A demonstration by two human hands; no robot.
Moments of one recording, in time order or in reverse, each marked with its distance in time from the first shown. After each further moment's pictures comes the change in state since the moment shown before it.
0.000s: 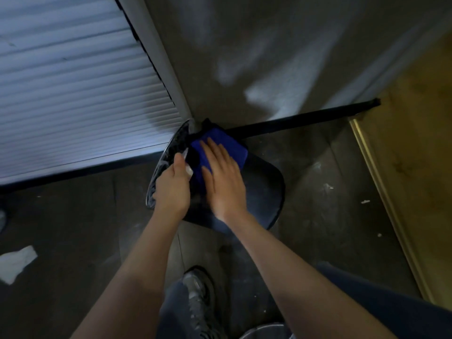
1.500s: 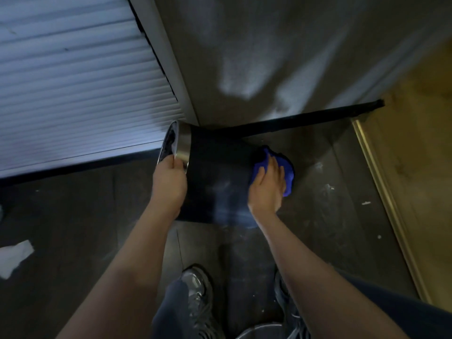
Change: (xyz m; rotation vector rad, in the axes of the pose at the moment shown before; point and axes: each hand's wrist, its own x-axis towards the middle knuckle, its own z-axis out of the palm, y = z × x) left_hand 0.023 -0.014 -0.001 -0.224 -0.070 -0.019; right_hand -0.015 0.072 -0.007 -0.092 0.178 0.617
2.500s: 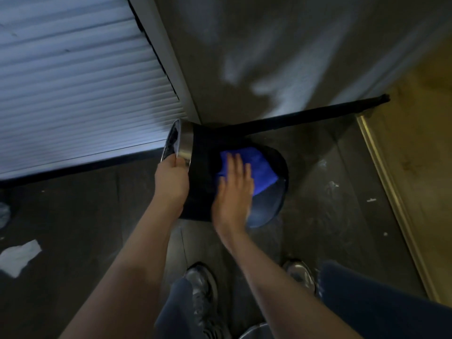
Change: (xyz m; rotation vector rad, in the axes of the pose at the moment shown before) left_hand -0.001 0.002 0.001 -0.022 0.018 0.017; right_hand -0.060 -0.049 0.021 0.075 -0.051 -0.253
